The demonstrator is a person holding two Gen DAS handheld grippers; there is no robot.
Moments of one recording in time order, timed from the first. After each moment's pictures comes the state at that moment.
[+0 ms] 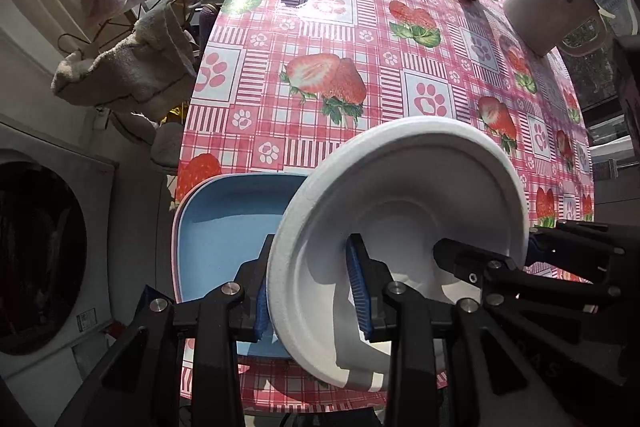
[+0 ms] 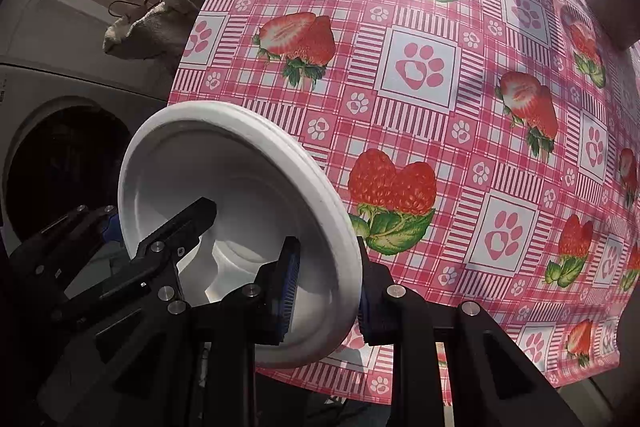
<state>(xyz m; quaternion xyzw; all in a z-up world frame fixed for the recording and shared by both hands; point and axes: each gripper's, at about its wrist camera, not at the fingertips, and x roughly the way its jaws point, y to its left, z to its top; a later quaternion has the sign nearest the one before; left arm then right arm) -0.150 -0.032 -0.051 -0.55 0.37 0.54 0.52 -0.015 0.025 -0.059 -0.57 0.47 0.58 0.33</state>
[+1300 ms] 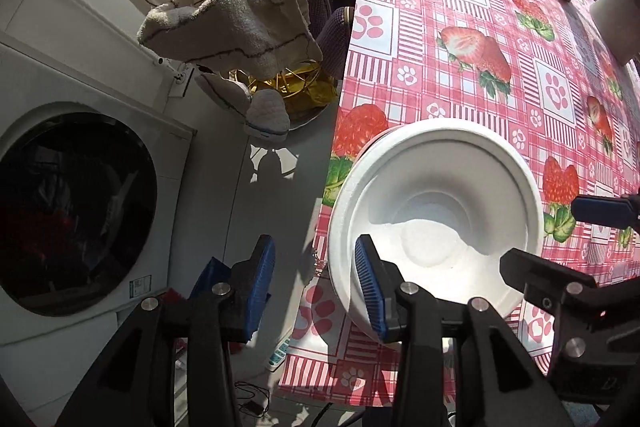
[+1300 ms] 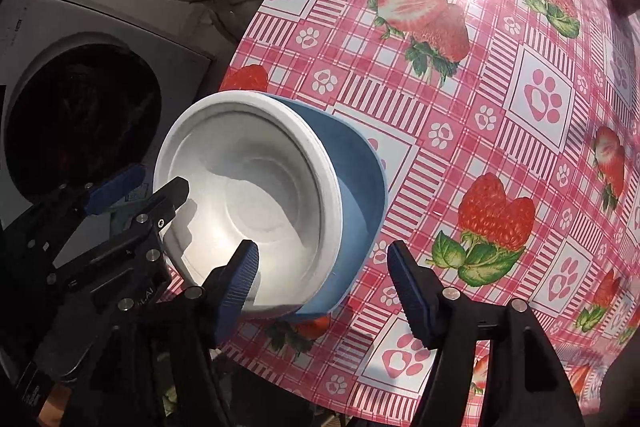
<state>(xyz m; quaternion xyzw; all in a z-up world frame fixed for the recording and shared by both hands) -0.223 -0.067 -0.085 -0.53 0.43 0.60 0.42 -0.108 -0.002 -0.109 -0.62 0.43 0.61 0.25</state>
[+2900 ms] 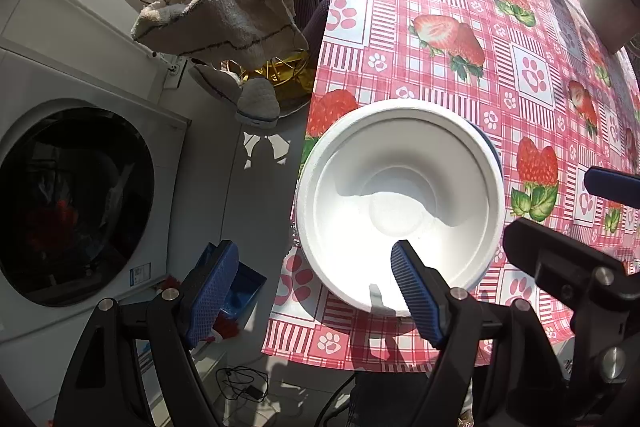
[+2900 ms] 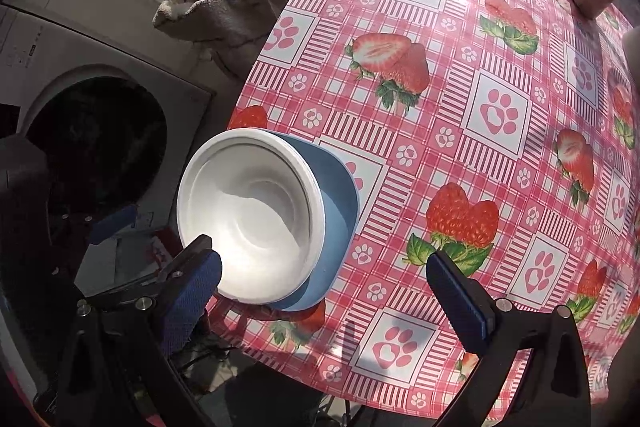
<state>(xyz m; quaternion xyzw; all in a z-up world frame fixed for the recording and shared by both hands) -0.202 -0.075 -0.067 -0.54 0.44 0.58 0.42 -0.088 0.008 -0.048 -0.58 0.43 0.63 0.29</state>
